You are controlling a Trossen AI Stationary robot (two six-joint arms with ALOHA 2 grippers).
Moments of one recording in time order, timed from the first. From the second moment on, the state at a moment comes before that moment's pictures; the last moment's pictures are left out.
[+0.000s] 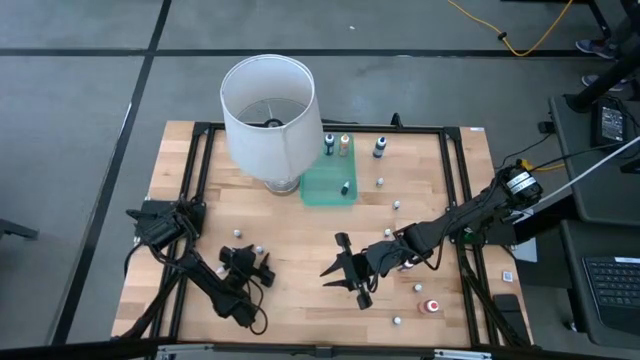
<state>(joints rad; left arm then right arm) -0.85 2.11 1.06 -1.05 -0.88 -2.27 0.47 1.64 1.09 0.17 0.13 0.00</state>
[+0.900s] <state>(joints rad) -0.90 2.11 1.38 -1.12 -1.00 -2.16 0.47 1.64 1.19 0.18 -0.32 0.17</state>
